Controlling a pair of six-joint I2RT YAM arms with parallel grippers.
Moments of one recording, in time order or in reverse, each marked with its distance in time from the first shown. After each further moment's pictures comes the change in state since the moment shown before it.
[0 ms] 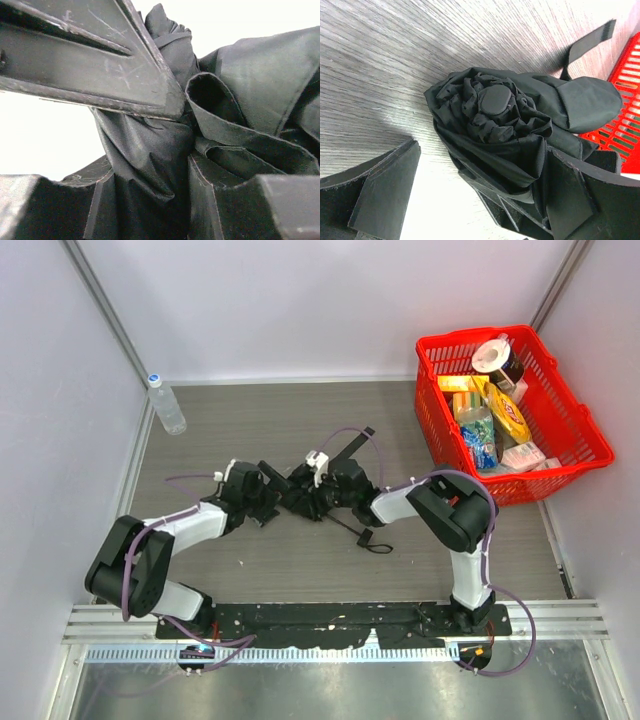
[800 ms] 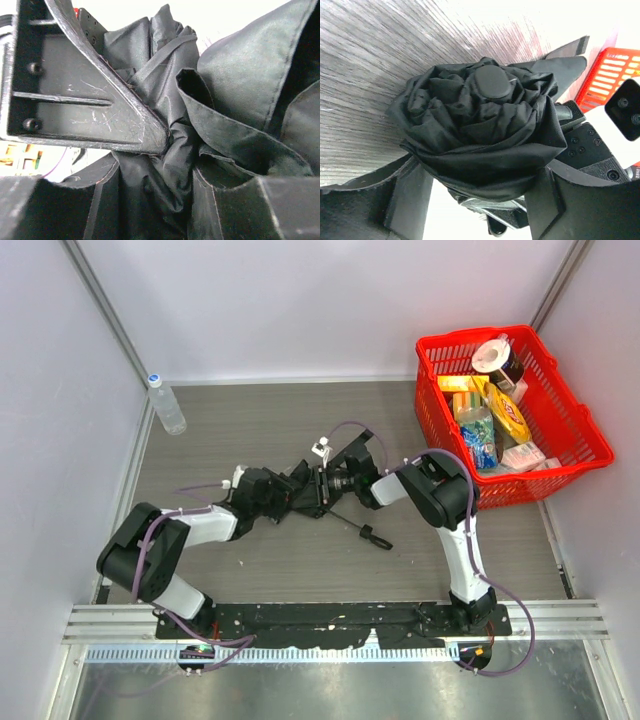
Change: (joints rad) left arm -0.078 0.087 -0.049 0.209 -0.051 -0.175; right arm -0.143 0.217 0.154 0.111 -0.513 0.452
